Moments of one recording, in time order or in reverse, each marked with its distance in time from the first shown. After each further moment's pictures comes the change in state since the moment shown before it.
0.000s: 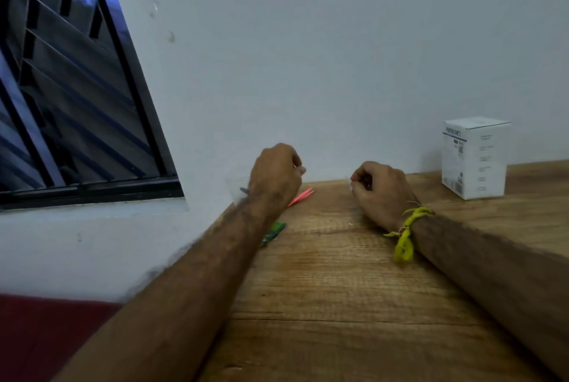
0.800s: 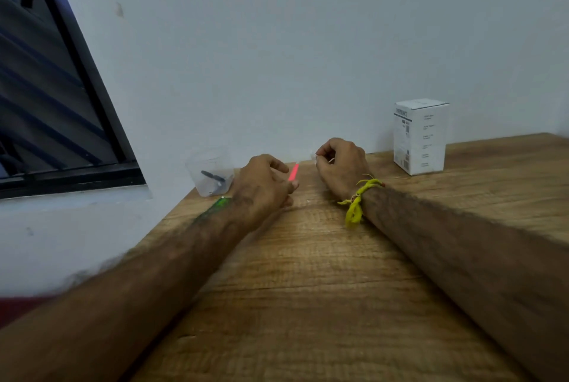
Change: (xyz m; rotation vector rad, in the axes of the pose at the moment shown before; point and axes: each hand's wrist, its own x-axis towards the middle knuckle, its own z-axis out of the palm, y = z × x) left_hand -0.056 0.023 0.021 -0.556 -0.248 -0.235; right_hand 0.004 0.001 -0.002 0.084 0.084 0.114
